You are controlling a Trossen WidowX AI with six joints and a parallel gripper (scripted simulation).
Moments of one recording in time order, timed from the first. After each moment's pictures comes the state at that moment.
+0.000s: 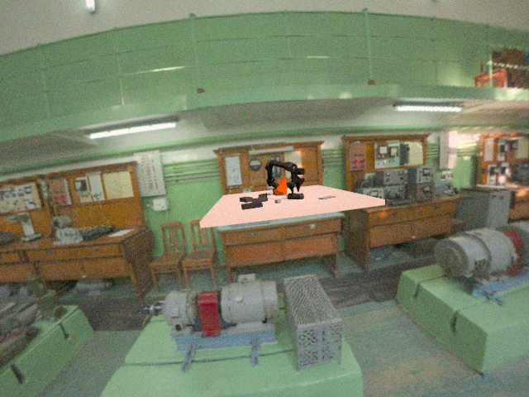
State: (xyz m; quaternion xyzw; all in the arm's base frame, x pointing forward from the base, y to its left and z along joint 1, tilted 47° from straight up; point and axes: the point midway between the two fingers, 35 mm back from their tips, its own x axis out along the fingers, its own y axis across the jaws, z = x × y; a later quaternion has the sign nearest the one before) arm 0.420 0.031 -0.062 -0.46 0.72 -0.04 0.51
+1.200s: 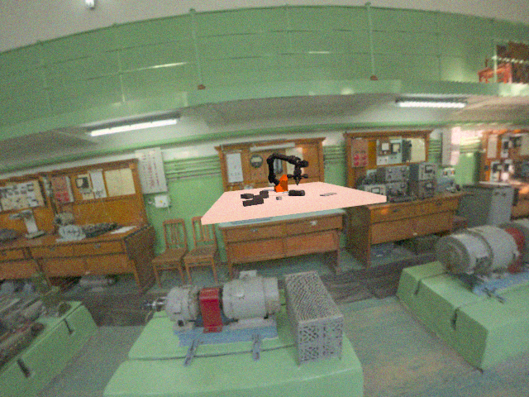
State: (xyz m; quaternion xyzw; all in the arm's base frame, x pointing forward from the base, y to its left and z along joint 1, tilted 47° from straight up) arm 0.405 0.066 -0.051 -0.20 0.47 -0.42 0.75
